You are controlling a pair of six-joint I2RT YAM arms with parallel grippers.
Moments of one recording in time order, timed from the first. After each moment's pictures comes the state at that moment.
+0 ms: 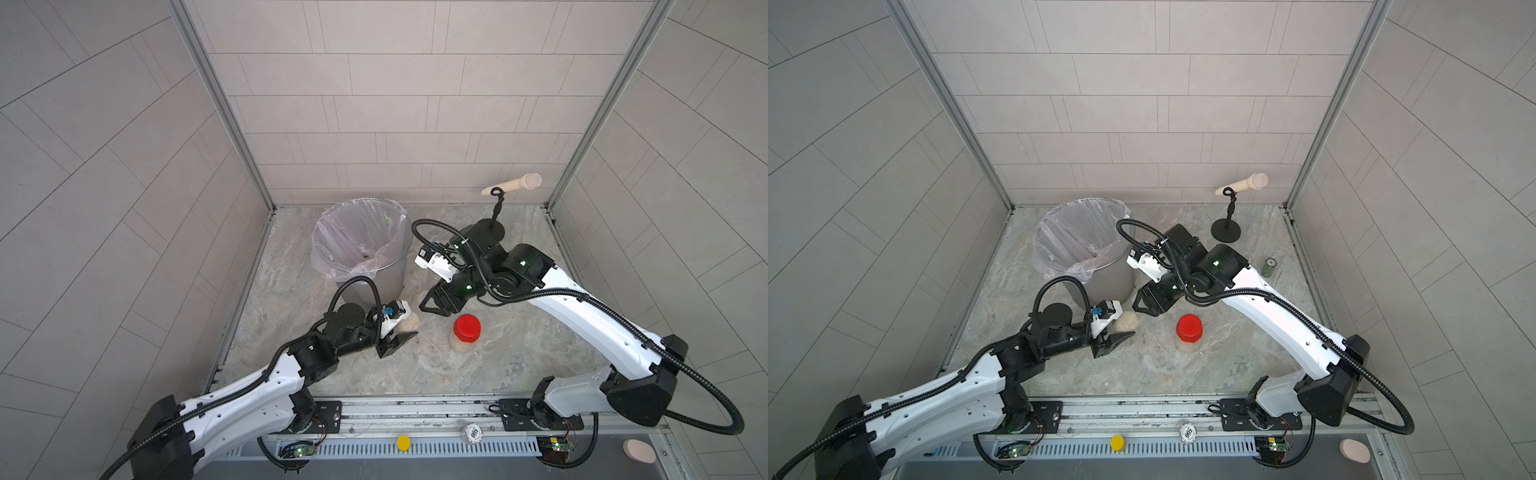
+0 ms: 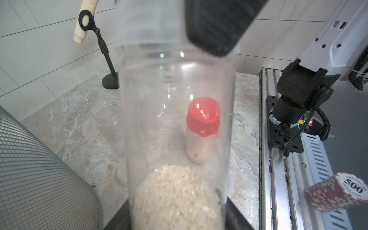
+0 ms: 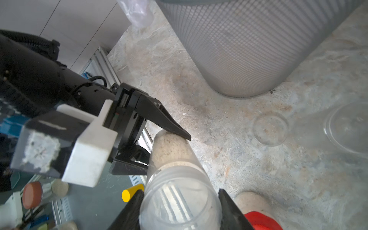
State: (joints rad) left arm -0.87 0.85 0.43 0.07 0.26 0.14; right arm 0.71 1.40 1.51 -1.09 -0.47 0.02
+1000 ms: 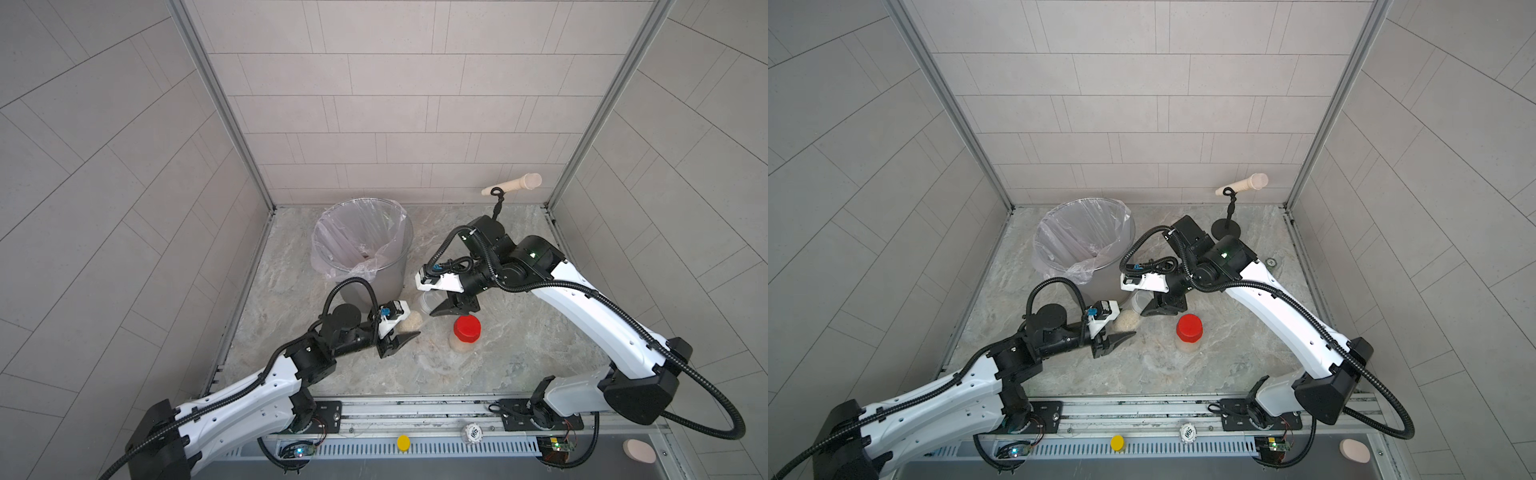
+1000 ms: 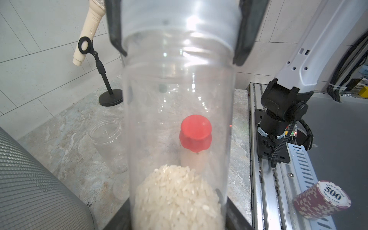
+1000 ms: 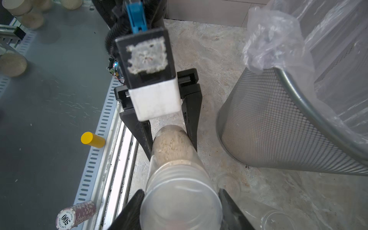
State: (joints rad) left arm -0.88 0.81 0.43 0.12 0.29 0.14; right arm 0.69 1.38 1.58 -1.18 -0.59 -0.81
